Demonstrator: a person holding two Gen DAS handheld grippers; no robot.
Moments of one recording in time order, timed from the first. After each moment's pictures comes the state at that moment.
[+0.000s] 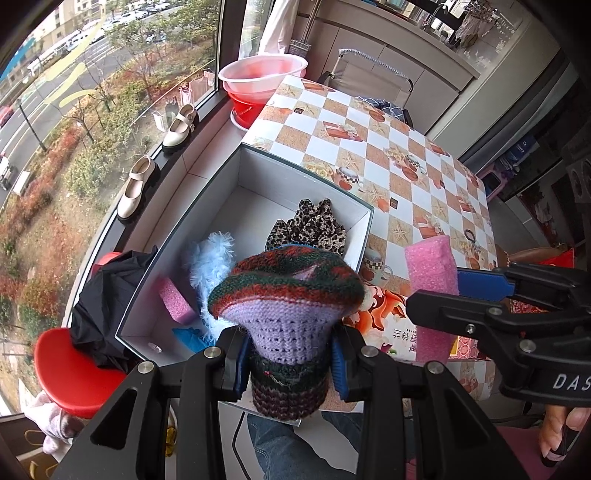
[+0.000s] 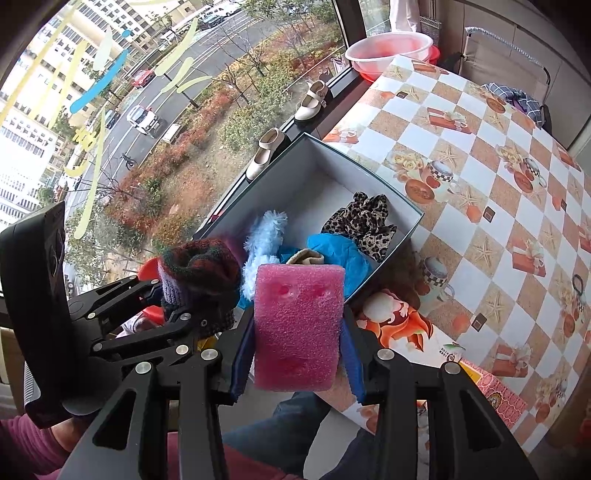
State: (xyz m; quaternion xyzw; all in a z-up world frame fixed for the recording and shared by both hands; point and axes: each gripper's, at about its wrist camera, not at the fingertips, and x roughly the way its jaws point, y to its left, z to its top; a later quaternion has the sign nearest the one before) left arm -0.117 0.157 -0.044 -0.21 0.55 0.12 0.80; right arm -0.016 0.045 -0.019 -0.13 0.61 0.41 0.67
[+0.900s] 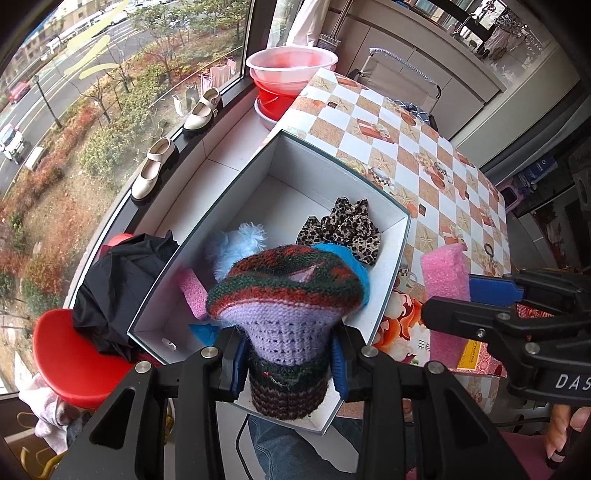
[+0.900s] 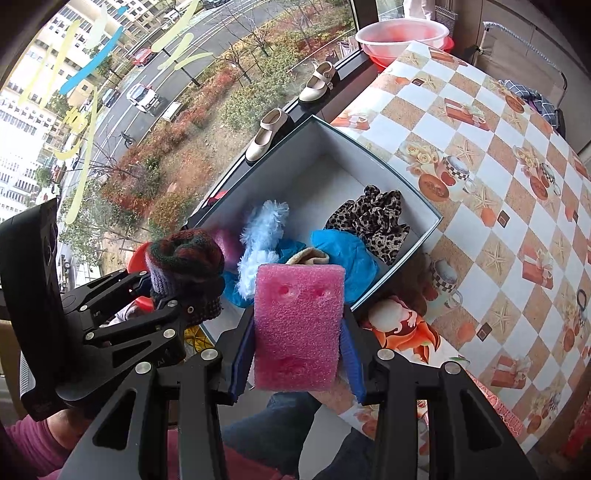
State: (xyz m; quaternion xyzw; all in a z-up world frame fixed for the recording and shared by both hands) left arm -0.117 0.186 -0.068 -0.24 0.55 0.16 0.78; right arm -0.007 0.075 -0.042 -0.17 0.63 0.41 0.64
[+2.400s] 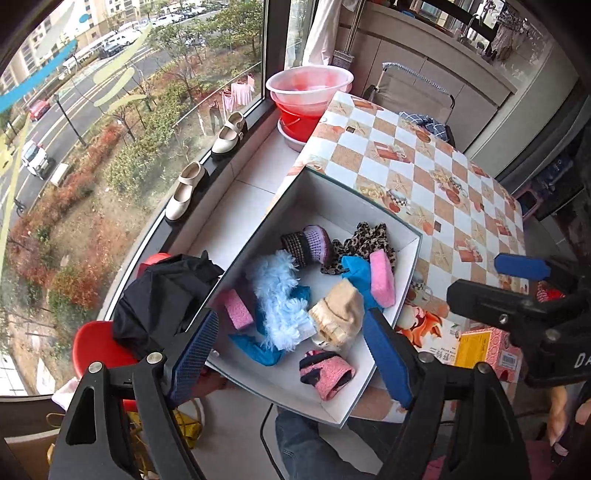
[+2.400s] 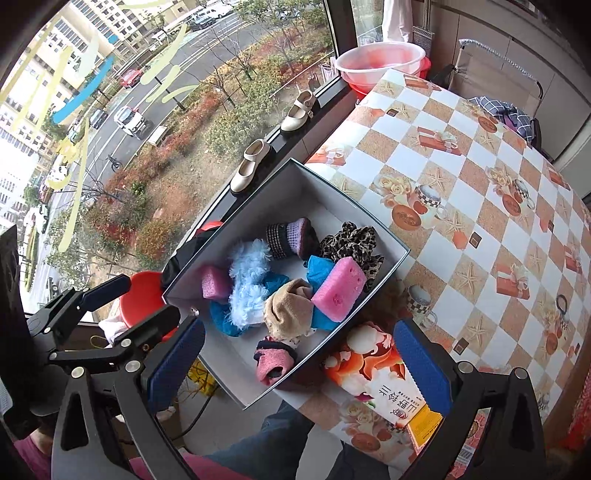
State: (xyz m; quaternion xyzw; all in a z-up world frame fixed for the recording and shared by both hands) left arm -0.129 0.187 -0.022 -0.17 0.55 0.21 0.79; right arm 0.005 0.069 -0.010 -0.15 0.59 0.39 0.69
